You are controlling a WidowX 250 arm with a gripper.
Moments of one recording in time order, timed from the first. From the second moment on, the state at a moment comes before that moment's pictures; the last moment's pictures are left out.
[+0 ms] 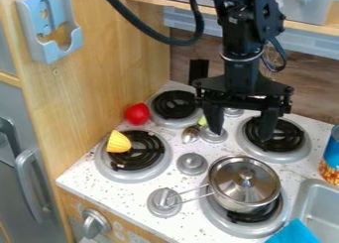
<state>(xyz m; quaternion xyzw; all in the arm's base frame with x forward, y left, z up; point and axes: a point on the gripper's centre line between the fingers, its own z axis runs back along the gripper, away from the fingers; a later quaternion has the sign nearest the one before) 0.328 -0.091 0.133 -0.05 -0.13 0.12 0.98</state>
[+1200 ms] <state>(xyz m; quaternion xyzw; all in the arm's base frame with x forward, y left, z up) 0.377 -0.054 0.092 0.02 -0.10 0.40 0.91</state>
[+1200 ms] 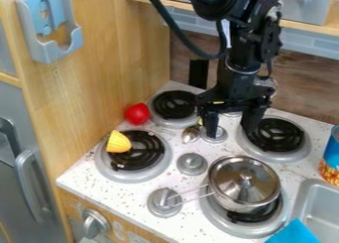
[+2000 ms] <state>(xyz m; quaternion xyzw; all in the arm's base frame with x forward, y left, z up) 0.406 0.000 0.083 0.07 -0.16 0.60 0.78</state>
